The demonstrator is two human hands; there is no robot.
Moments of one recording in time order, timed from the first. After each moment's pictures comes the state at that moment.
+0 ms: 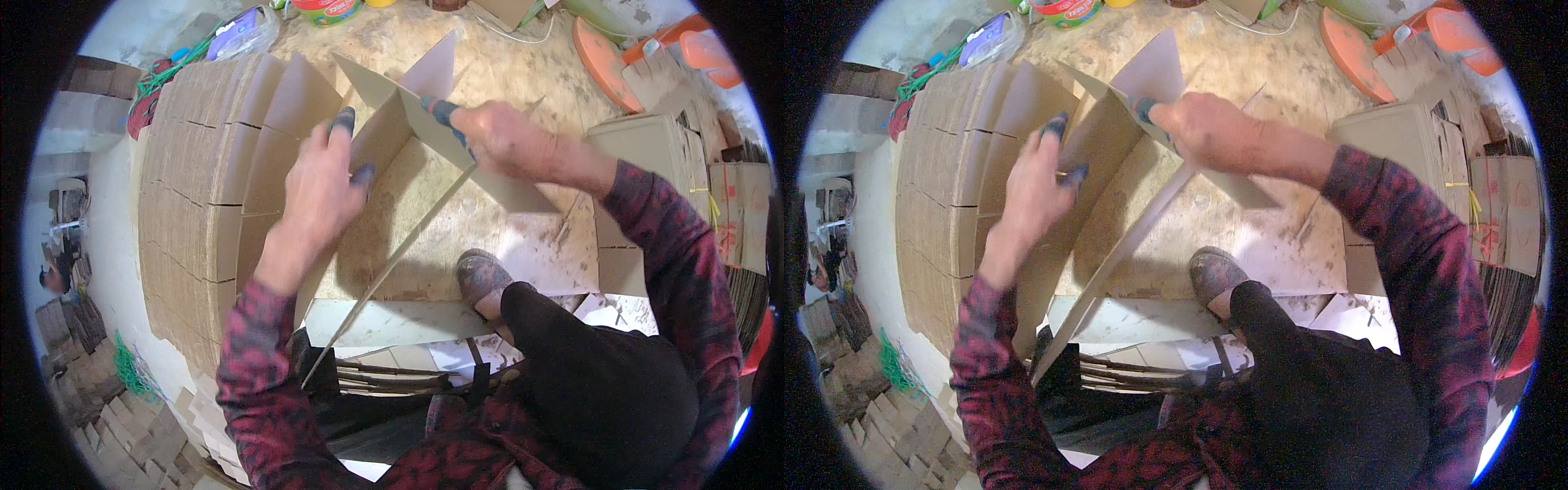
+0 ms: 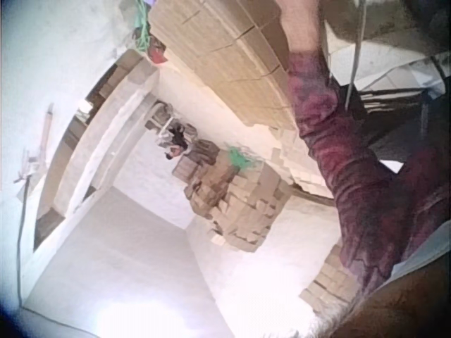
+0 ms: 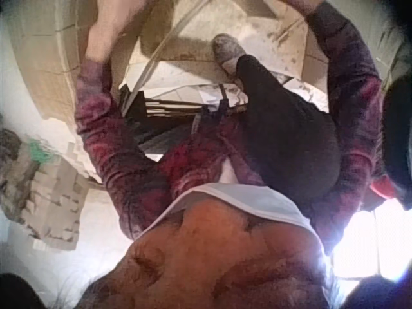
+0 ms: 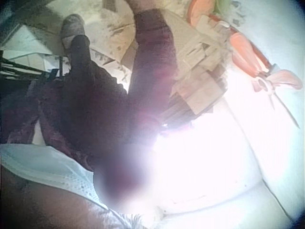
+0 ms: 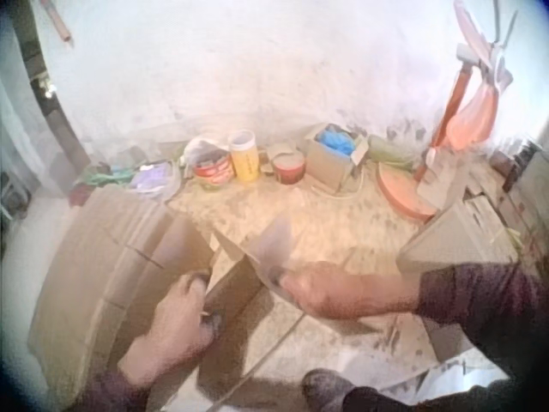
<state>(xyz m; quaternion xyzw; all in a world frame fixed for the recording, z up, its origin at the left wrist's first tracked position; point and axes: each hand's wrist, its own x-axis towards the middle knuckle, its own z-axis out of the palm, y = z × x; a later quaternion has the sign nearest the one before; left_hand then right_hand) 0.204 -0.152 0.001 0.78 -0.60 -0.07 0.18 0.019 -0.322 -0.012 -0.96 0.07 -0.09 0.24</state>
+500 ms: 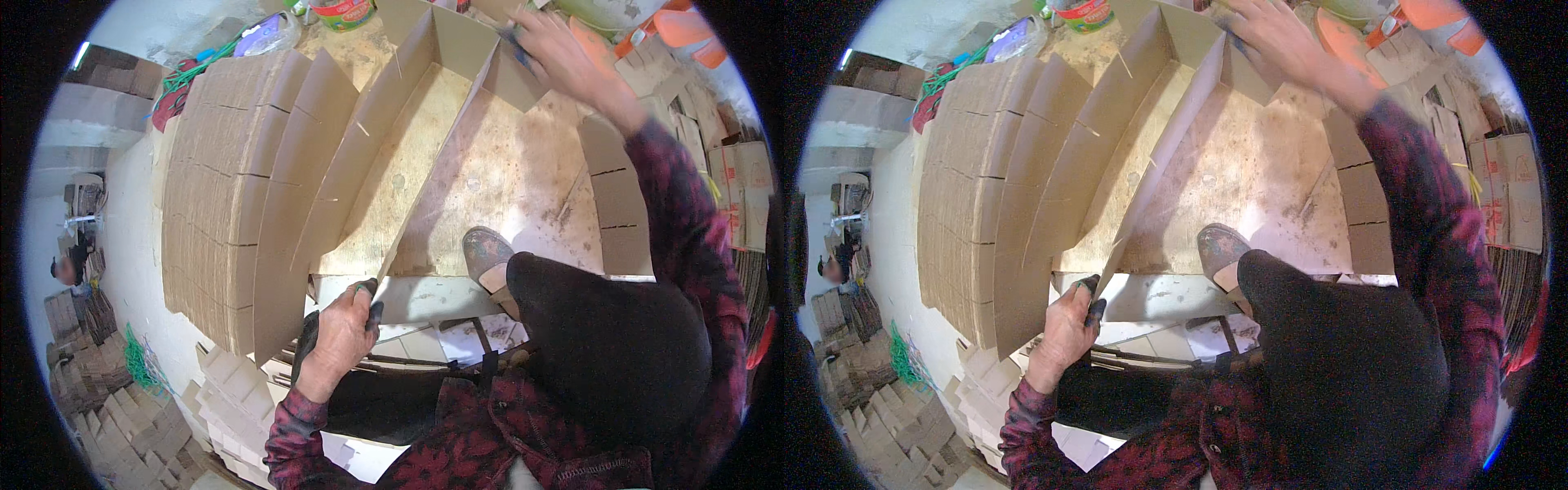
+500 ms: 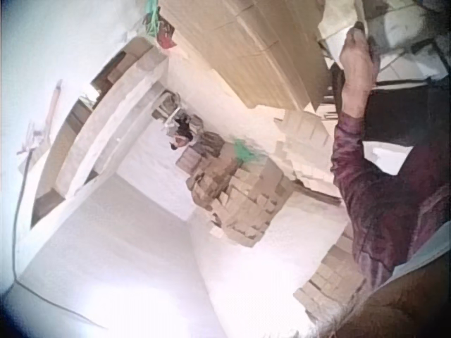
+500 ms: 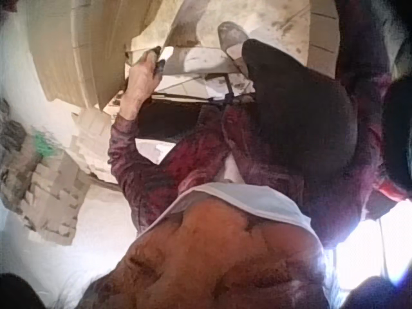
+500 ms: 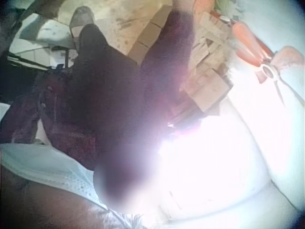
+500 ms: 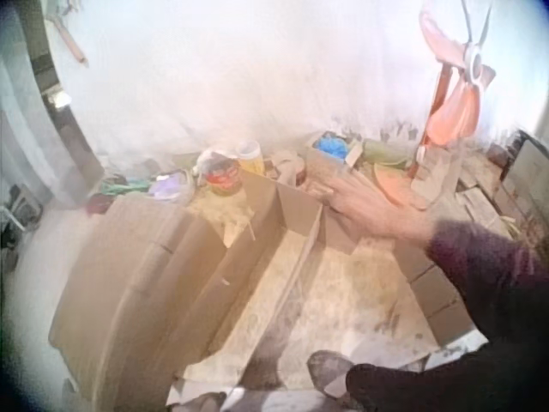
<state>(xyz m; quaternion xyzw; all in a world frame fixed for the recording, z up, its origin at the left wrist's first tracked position) 0.126 0.044 0.006 0.78 -0.56 -0.26 0.11 -0.022 -0.382 0.026 -0.96 0.07 -0.24 -0.12</state>
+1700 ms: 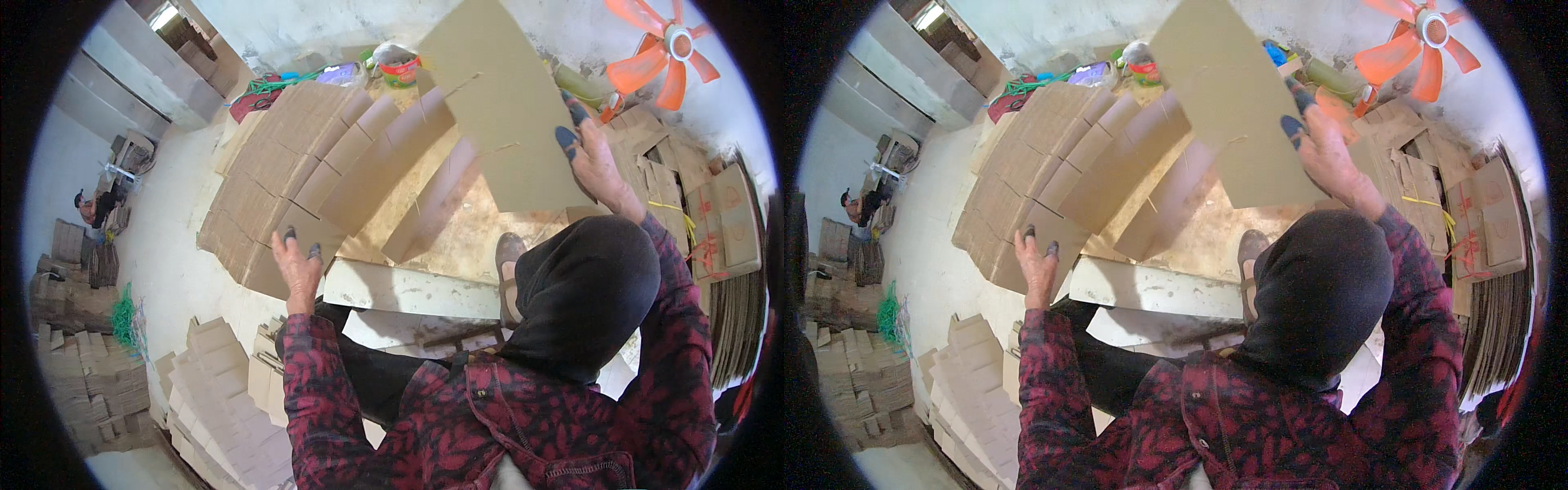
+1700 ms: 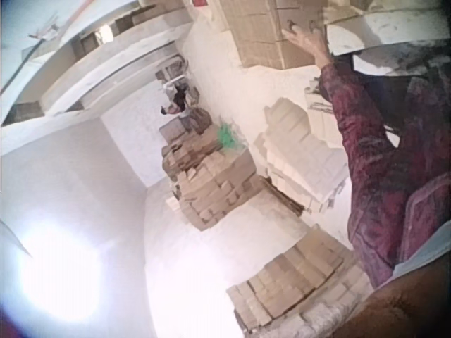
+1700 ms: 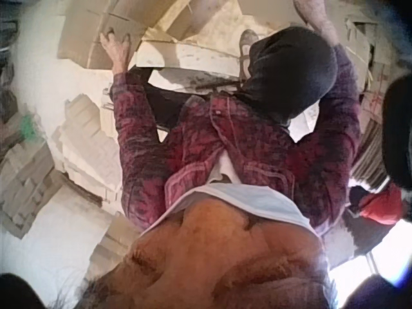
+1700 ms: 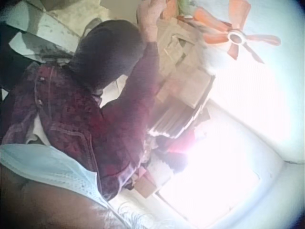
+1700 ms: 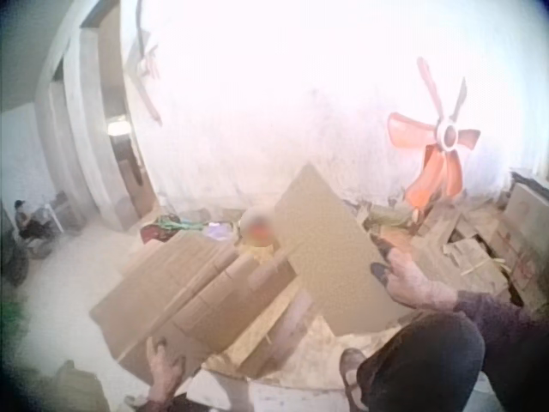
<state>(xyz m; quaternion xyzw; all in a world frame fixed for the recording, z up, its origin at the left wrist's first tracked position) 0.162 0.105 -0.030 0.91 -0.32 0.15 0.22 -0.146 -0.274 0.098 -0.86 0.15 -0.39 0.29</state>
